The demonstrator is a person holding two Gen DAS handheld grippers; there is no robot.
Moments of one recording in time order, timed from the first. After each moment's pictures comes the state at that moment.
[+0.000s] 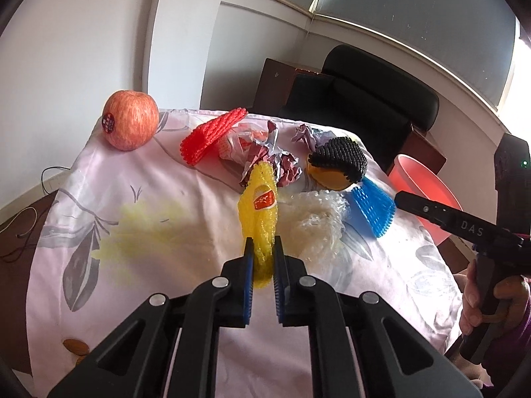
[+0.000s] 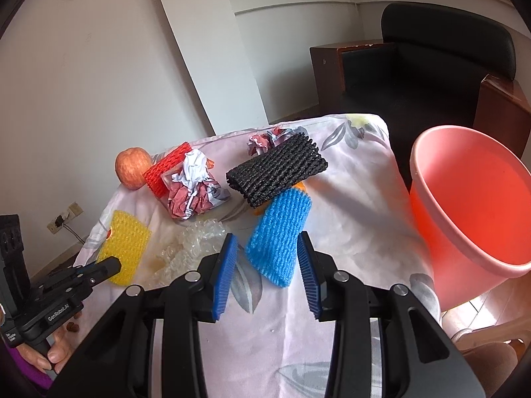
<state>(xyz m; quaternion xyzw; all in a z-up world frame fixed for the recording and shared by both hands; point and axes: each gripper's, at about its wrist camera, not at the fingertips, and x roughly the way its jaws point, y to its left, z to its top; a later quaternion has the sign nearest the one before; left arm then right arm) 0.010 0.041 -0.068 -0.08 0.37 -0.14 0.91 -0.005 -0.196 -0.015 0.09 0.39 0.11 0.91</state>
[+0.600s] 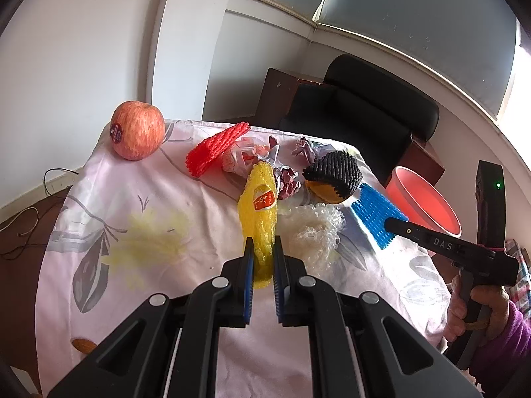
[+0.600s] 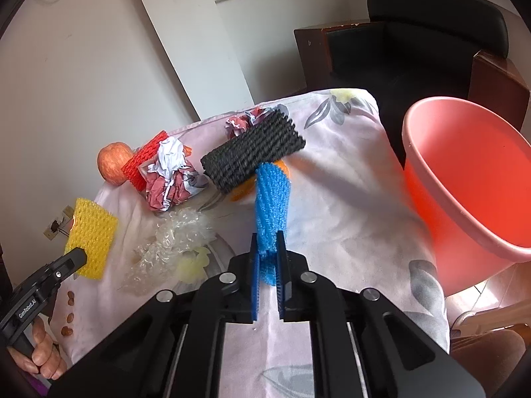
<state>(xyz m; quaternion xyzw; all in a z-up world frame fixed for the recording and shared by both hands) 0.006 0.045 -0.053 -0.09 0.36 -0.14 0.92 0.000 -0.210 -0.032 0.11 0.42 0.10 0.90</state>
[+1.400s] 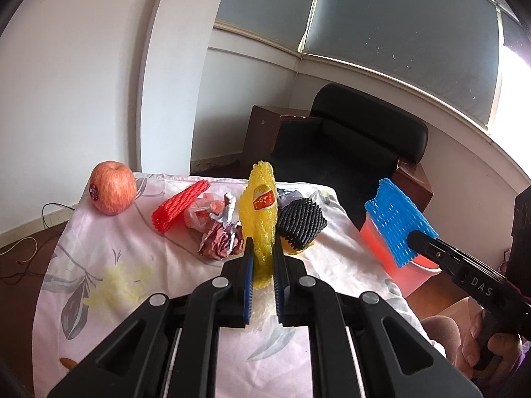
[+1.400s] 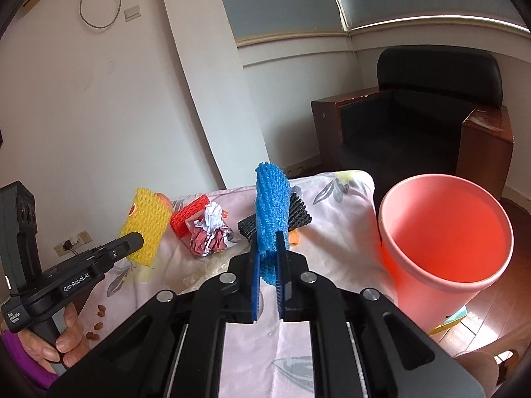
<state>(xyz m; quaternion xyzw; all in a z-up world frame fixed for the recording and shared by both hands) 0.004 -0.009 -0.002 -0.08 0.28 -0.14 0.95 -0.057 -0.229 0.042 0.10 0.28 0.11 0.95</state>
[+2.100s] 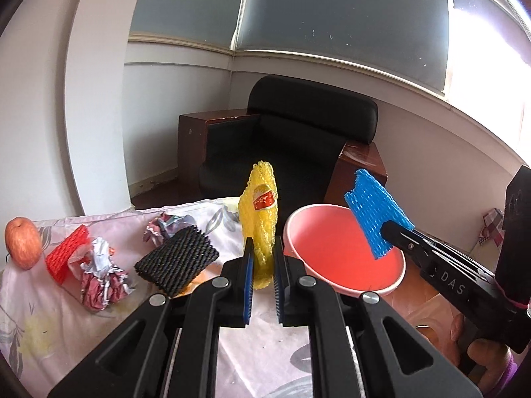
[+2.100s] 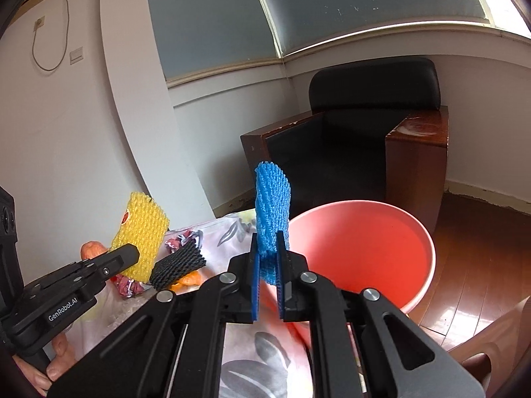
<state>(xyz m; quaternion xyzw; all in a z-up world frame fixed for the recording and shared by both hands) 0.042 -0.158 0.011 -0.02 0.27 -0.24 0.93 -0.052 -0.338 0.041 0.13 0.23 -0.01 0.96</state>
